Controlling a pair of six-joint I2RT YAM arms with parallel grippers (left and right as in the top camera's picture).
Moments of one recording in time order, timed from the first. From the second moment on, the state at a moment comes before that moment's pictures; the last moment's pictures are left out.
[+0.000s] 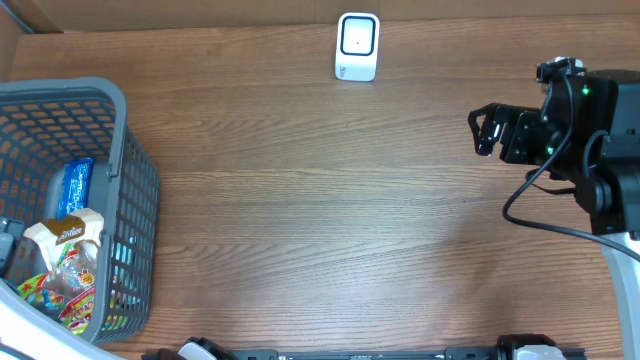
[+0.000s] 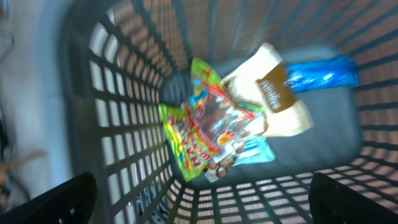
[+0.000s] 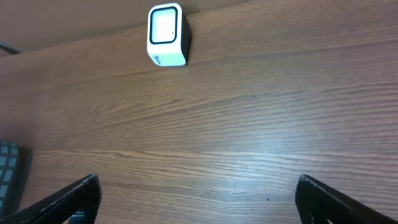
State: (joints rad) left arm 0.95 1.36 1.79 -1.58 -0.22 -0.45; right arm 0.03 1.23 1.42 -0.97 -0.26 0.20
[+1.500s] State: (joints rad) left arm 0.96 1.38 1.37 -1.17 0.11 -0.24; right arm 0.03 1.25 1.42 -1.00 -0.26 0.20
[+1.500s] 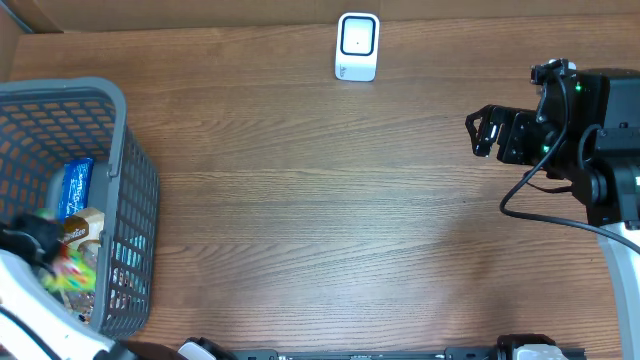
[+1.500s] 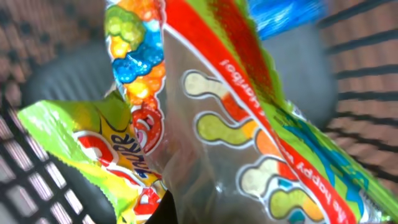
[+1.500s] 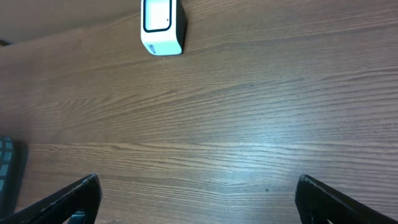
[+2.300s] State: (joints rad) left arm 0.01 1.36 1.73 -1.41 0.34 -0.02; right arm 0.03 1.26 1.42 -1.03 -0.26 0.20
